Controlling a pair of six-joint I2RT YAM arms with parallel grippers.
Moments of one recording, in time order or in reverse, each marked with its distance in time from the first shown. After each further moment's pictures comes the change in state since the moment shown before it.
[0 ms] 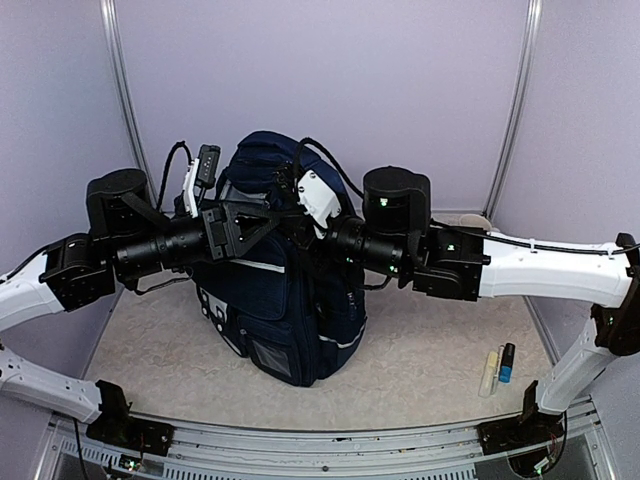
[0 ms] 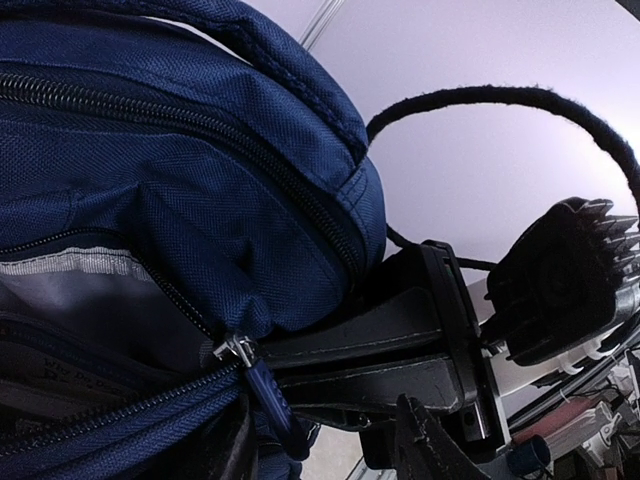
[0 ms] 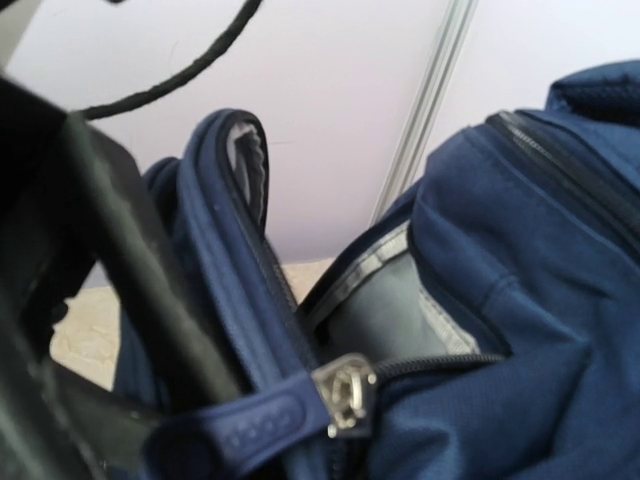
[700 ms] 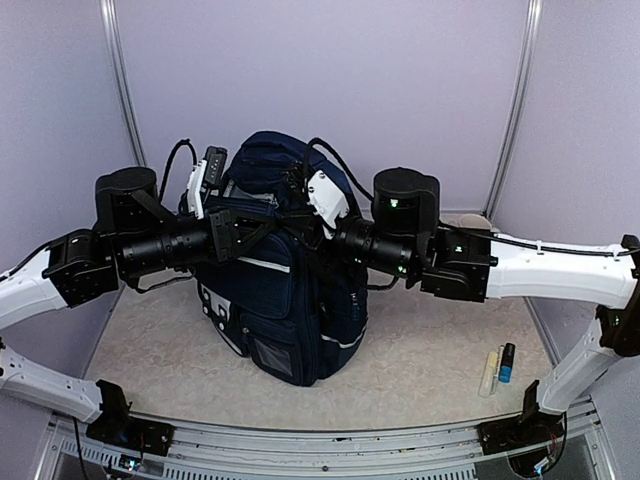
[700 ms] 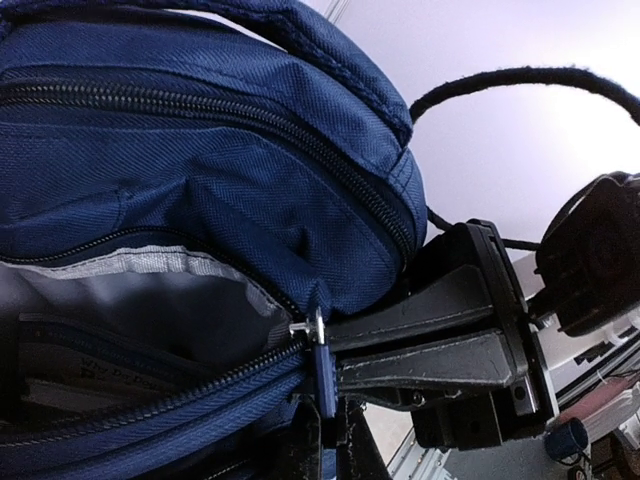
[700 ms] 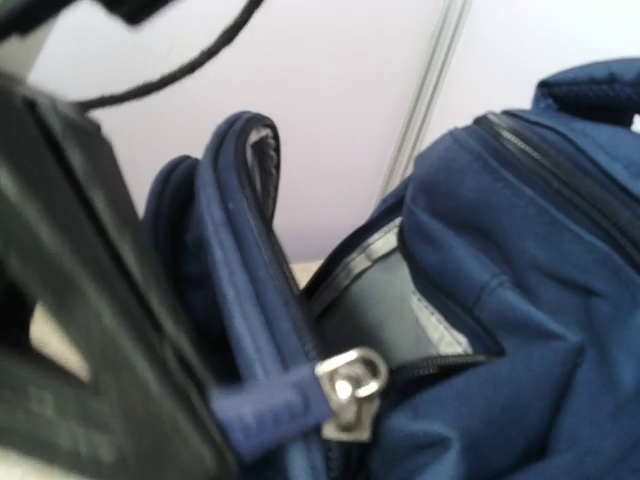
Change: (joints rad) left arm 0.016 0.031 0.025 -0.046 -0.018 0.071; right arm -0.012 -0.033 -0.039 0.016 -0.006 -0.002
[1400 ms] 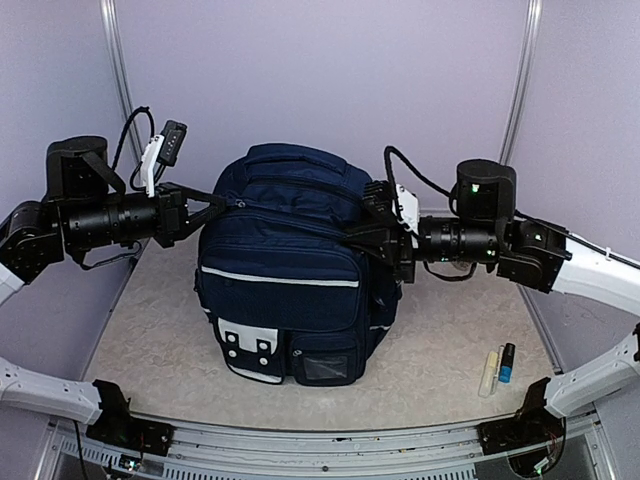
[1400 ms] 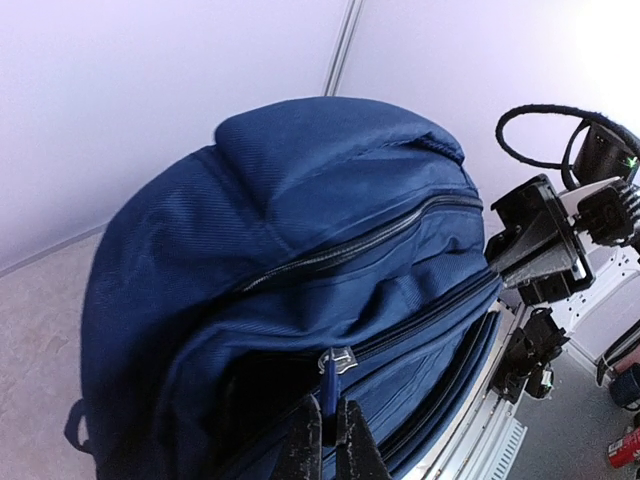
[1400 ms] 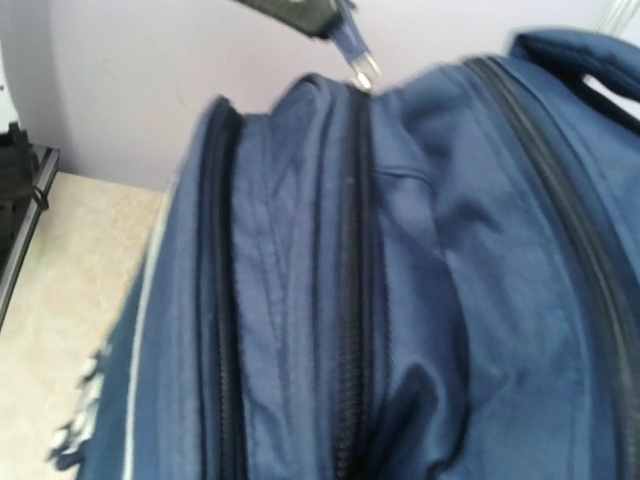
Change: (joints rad) left arm 0.124 -0.086 0.212 -0.391 0.058 0.246; right arm -0.183 -0.315 -0.182 -0.233 -0.457 -0.225
